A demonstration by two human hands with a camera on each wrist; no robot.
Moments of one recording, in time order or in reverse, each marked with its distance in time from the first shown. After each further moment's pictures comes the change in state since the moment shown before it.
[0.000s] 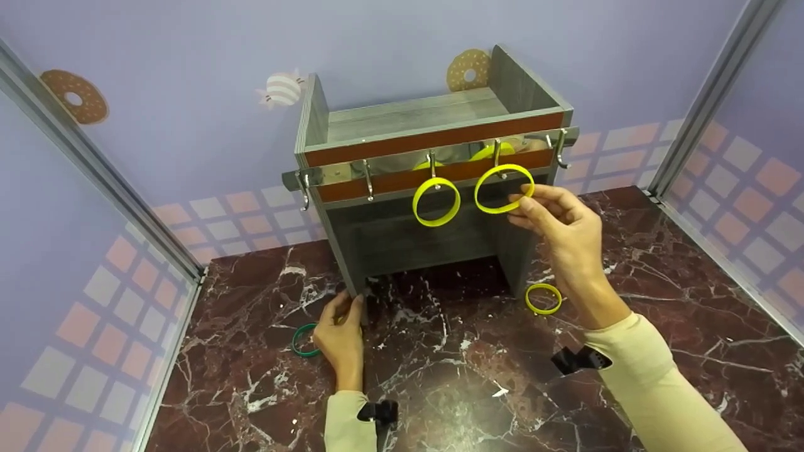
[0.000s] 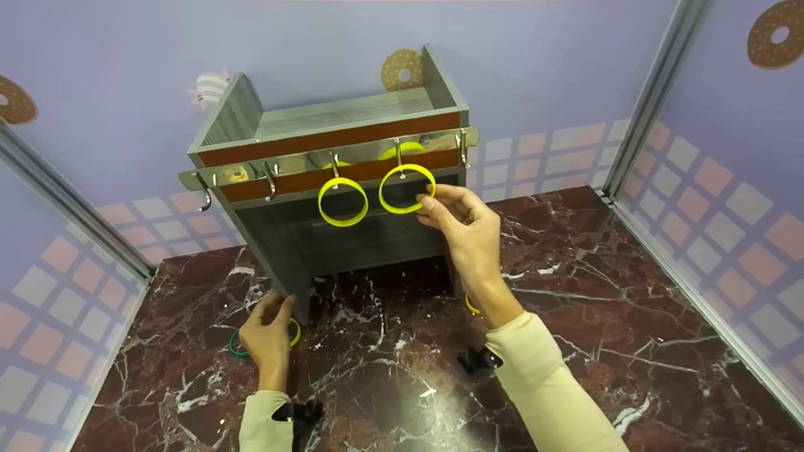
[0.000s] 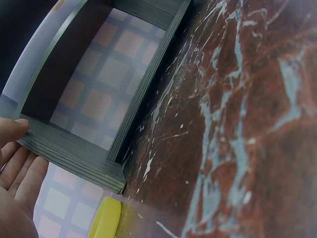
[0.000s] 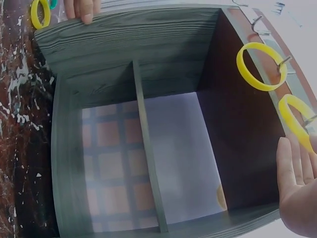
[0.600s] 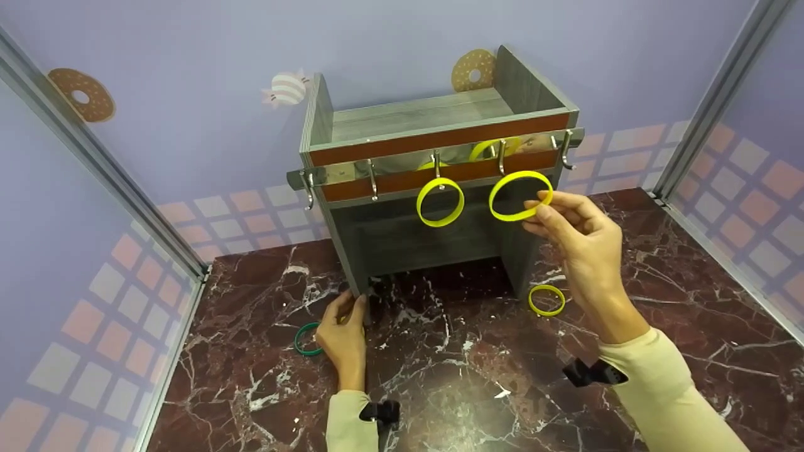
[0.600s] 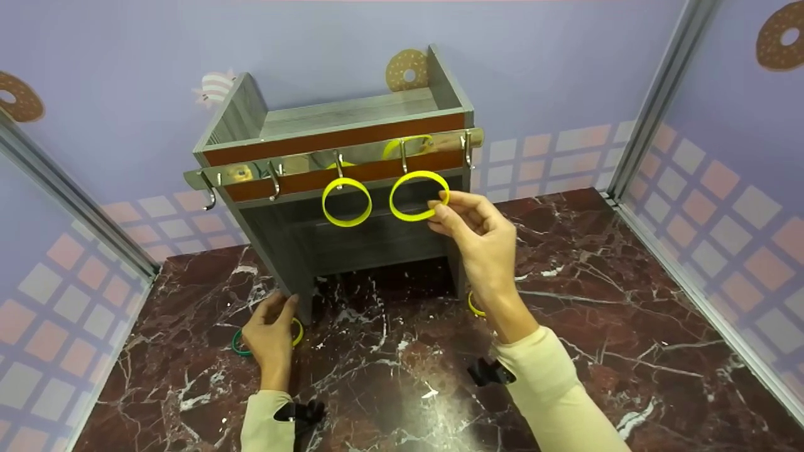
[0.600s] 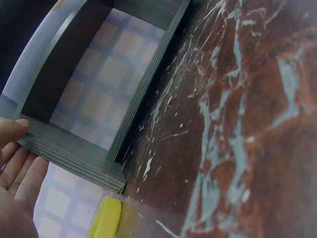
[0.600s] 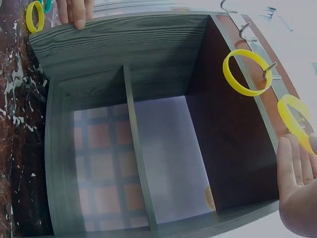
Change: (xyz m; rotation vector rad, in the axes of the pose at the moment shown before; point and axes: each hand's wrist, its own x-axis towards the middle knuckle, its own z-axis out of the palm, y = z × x) left_hand 0.008 -0.040 -0.002 0.056 -0.024 0.059; right_hand -0.012 -0.012 -0.005 0.050 0.004 -0.012
